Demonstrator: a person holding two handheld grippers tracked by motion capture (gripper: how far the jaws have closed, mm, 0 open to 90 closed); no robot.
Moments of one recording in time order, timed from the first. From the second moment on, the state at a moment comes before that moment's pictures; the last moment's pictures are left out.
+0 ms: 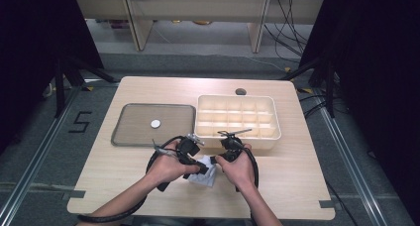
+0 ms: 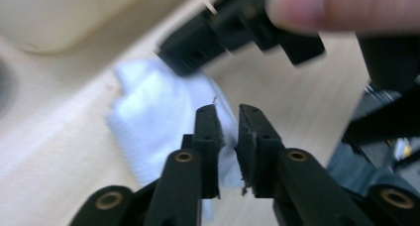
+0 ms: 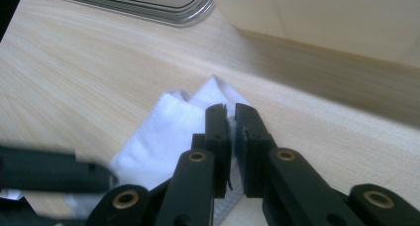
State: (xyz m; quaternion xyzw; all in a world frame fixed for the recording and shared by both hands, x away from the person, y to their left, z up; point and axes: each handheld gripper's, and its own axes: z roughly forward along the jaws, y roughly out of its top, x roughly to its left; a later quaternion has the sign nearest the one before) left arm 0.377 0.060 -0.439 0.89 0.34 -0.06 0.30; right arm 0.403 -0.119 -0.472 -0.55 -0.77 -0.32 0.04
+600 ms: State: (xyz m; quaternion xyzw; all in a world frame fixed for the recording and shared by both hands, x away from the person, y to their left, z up) left arm 0.369 0.042 -0.469 0.90 0.34 -0.07 0.27; right arm 0.401 -0.117 -0.480 -0.54 -0.79 -0.31 0.01
